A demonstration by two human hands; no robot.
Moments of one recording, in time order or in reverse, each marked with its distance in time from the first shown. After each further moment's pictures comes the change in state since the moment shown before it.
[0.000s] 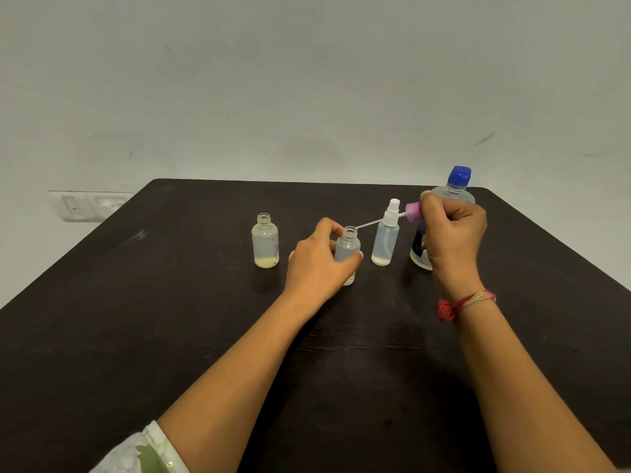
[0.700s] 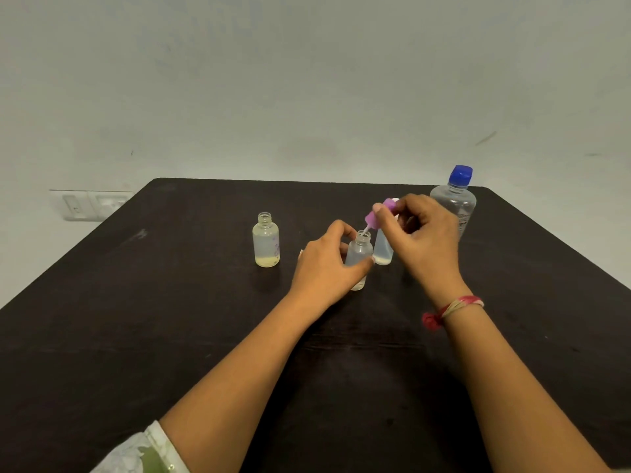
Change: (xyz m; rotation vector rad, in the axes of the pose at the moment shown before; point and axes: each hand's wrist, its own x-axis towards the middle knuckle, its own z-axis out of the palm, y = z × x) left_hand -0.006 0.007 0.002 -0.012 -0.068 0.048; right_hand -0.006 0.010 0.007 -0.360 -0.241 -0.336
